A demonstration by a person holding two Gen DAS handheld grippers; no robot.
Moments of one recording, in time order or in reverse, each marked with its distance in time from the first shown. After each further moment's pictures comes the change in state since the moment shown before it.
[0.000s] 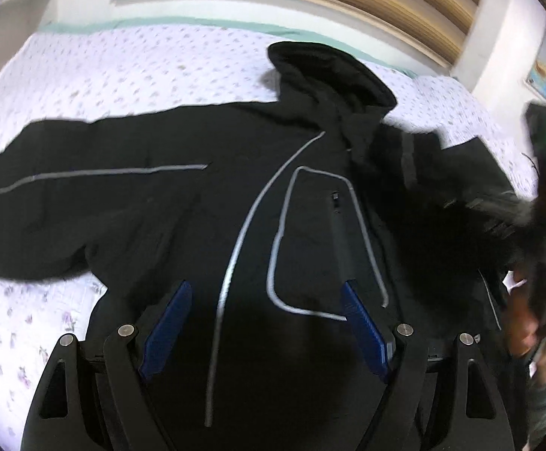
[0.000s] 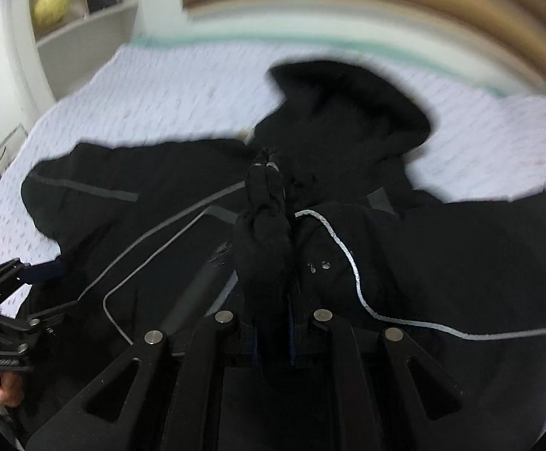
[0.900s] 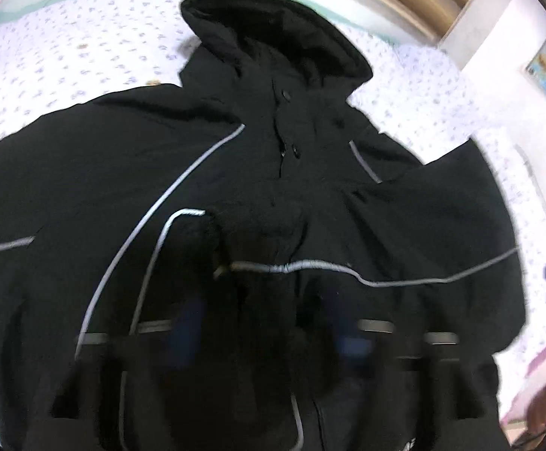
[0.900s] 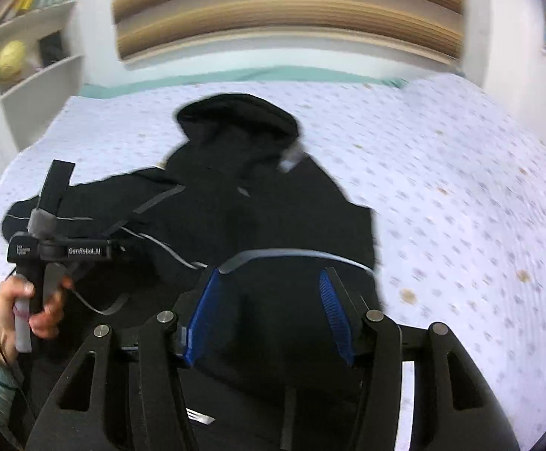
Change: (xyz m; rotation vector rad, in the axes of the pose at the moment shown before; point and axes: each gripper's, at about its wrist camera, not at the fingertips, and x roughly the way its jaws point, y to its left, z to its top) left arm 0.117 -0.088 0.068 0.040 0.169 -0.116; right arm -0.140 -0.123 -0.062 0.172 -0.159 -0.226
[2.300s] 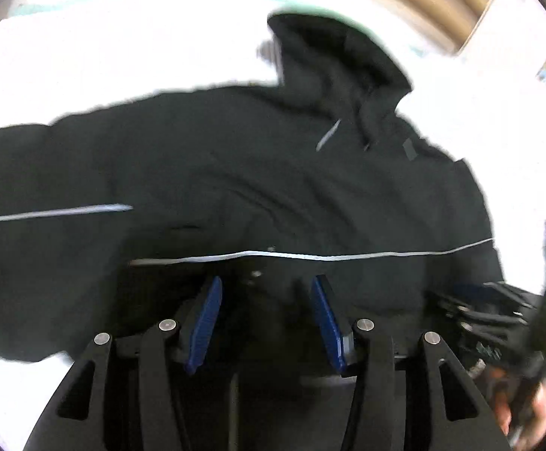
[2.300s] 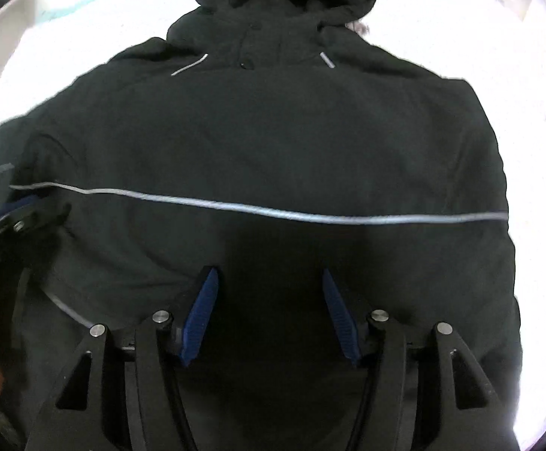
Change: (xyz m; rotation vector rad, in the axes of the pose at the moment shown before) left arm -0.101 0.108 -0.055 -0.021 -0.061 0.036; right arm 0.124 0.138 -0.018 0.100 0.396 0.032
